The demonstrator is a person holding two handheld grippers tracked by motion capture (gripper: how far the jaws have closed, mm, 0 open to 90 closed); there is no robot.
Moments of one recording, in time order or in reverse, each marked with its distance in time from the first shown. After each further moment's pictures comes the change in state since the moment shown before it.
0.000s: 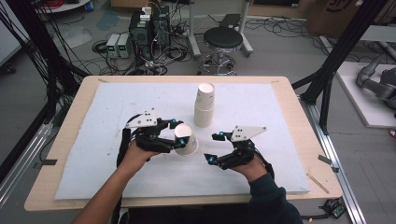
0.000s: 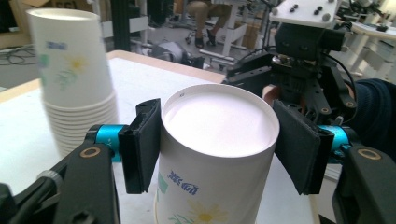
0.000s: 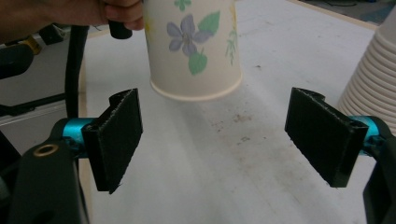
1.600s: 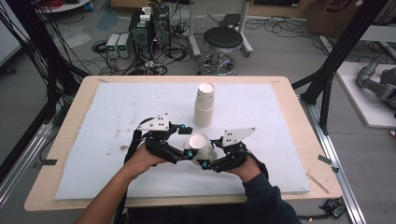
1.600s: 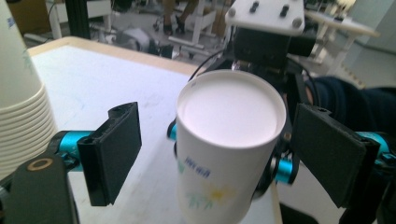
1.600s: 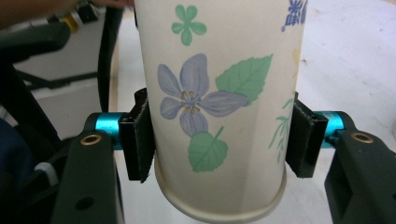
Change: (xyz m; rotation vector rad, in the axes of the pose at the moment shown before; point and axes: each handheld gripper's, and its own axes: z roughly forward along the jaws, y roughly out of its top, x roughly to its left) left arm -0.013 0.004 0.018 0.091 -0.119 -0.004; right arm 0.006 0.002 0.018 0.069 0.132 -0.059
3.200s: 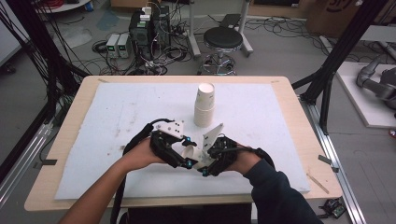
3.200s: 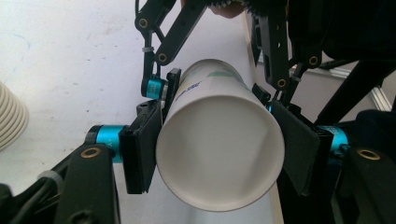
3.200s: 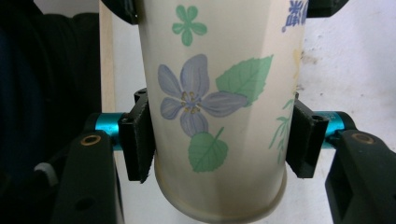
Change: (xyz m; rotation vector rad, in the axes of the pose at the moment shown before) left arm -0.002 0.011 0.019 0.375 -0.139 0.123; right arm 0.011 0.043 0.020 0.524 0.010 -0.224
